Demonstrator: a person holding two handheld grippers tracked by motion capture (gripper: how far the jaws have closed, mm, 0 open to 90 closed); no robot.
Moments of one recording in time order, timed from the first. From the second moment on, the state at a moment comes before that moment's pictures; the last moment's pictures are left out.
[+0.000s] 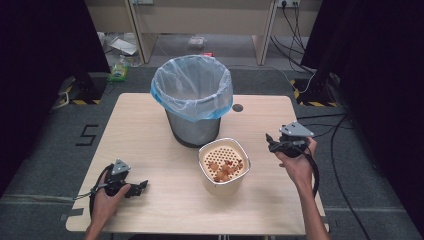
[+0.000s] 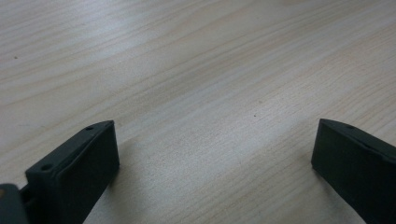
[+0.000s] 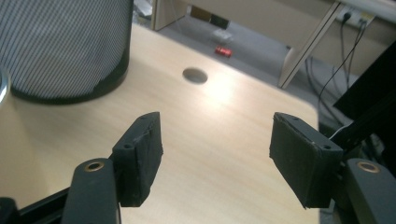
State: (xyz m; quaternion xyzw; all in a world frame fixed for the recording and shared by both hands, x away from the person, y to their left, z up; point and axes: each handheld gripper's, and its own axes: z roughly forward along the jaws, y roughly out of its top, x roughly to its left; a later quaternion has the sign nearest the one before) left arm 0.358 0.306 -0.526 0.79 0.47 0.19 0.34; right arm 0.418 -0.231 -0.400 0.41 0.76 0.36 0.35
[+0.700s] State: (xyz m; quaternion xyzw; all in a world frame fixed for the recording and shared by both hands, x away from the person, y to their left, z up) left arm 0.358 0.306 -0.526 0.79 0.47 0.19 0.35; right arm 0.409 -0.243 -0.481 0.49 0.77 0.34 0.24
